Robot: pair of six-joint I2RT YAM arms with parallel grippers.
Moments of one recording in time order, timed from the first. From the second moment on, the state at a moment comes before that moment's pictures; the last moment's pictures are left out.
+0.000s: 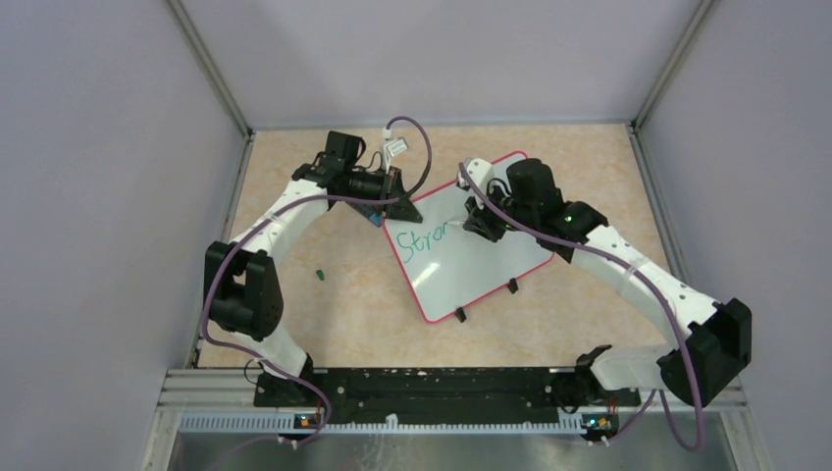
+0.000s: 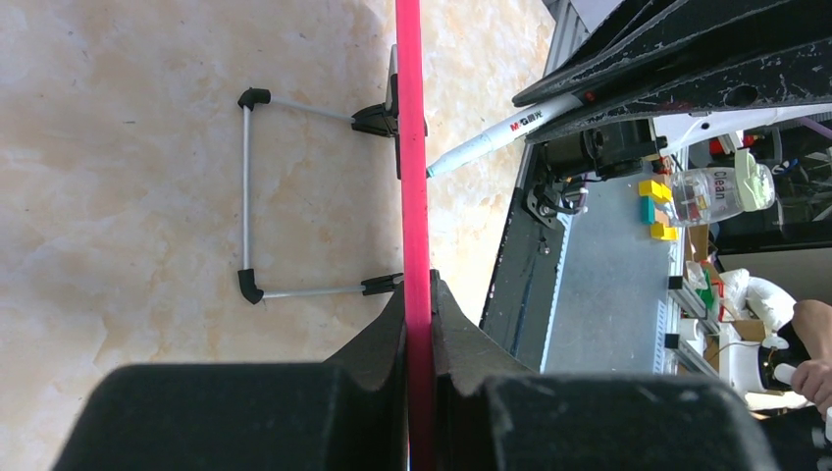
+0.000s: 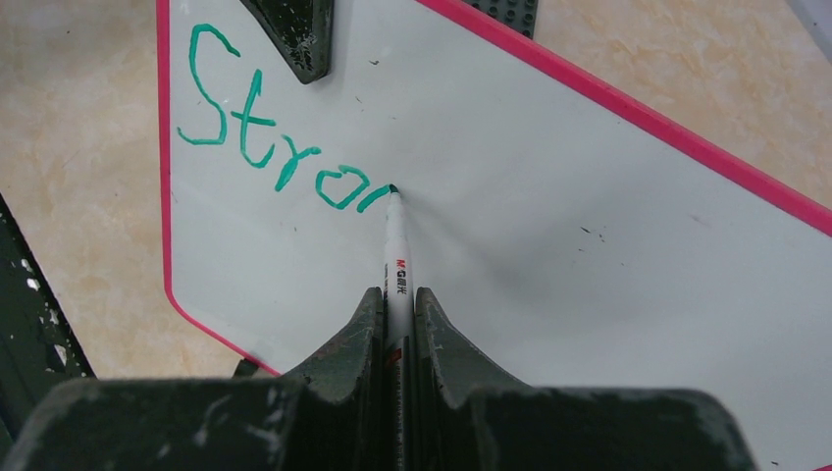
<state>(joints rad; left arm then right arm) -0.31 1.66 1.37 -0.53 1.08 -0.03 0.63 1.28 1.15 -0.46 -0.28 -0.29</state>
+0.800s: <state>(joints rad) -0.31 1.66 1.37 -0.53 1.08 -0.03 0.61 1.24 1.09 -0.47 -0.31 -0.30</state>
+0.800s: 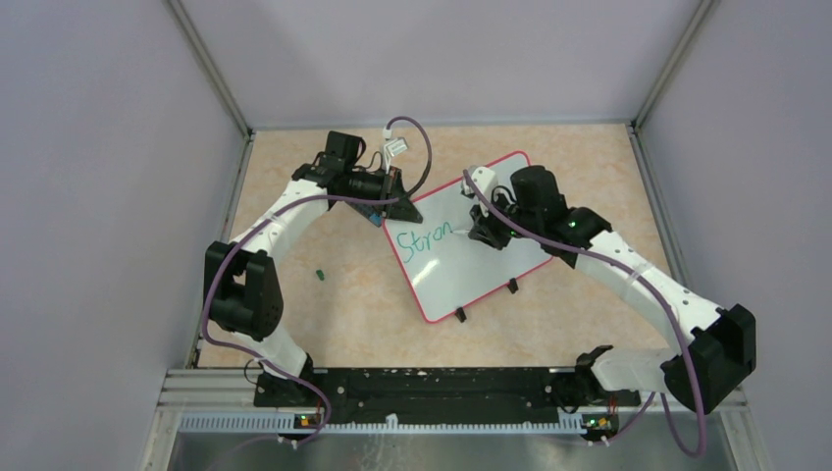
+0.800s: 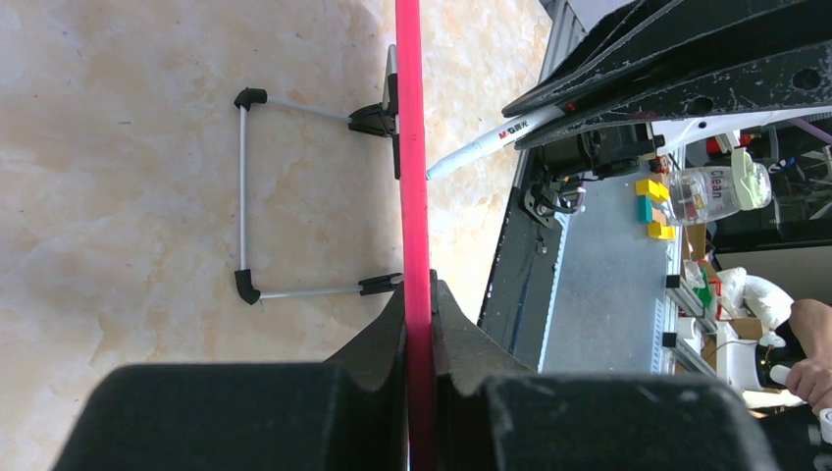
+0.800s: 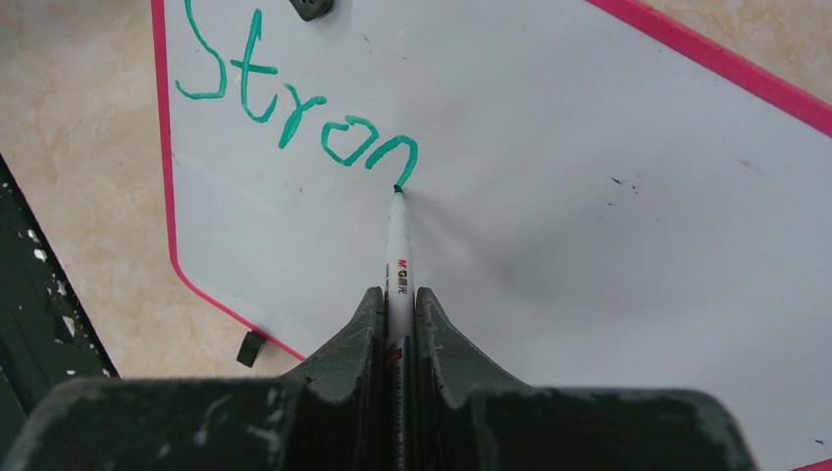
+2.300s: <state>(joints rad) -0.32 1.66 1.37 -0.53 1.08 -0.02 0.58 1.27 1.16 -0.48 -0.31 -0.29</state>
